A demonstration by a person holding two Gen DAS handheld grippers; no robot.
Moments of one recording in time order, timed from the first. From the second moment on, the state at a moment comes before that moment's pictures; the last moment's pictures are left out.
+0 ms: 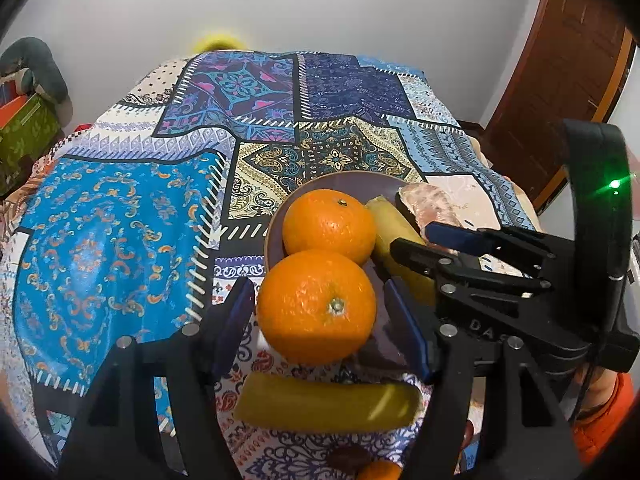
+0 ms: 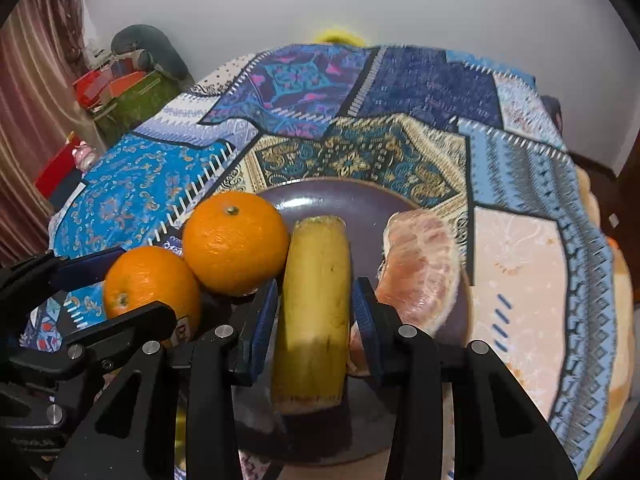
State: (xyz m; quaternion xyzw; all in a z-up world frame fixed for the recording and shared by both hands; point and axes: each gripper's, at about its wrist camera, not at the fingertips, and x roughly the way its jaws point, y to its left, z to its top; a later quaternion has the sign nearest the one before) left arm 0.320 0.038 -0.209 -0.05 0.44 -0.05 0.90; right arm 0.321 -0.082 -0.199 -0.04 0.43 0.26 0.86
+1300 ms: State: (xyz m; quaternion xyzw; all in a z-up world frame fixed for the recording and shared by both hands) left arm 0.203 0.143 -0.230 -0.06 0.46 0.02 0.89; right arm 0.237 0.015 -0.206 -0.18 0.45 0.36 0.79
